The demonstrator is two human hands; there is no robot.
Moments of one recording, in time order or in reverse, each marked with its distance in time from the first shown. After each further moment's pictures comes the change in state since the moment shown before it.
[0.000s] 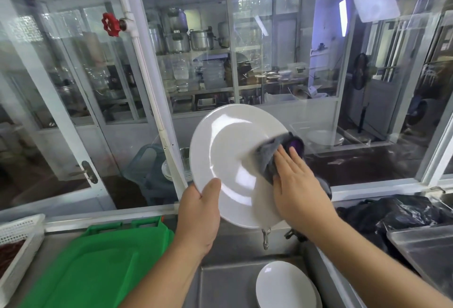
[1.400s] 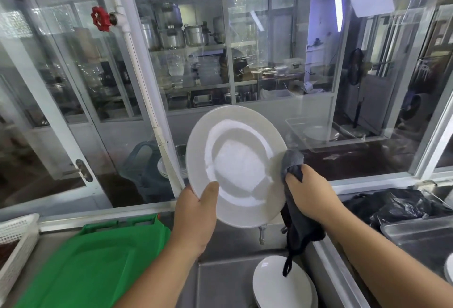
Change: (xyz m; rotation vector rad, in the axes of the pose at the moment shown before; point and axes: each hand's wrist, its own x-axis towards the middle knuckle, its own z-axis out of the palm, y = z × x) left_hand -0.003 -0.008 -0.003 0.096 -0.047 0.043; right_hand -0.003 0.030 -0.007 0.272 -0.103 0.534
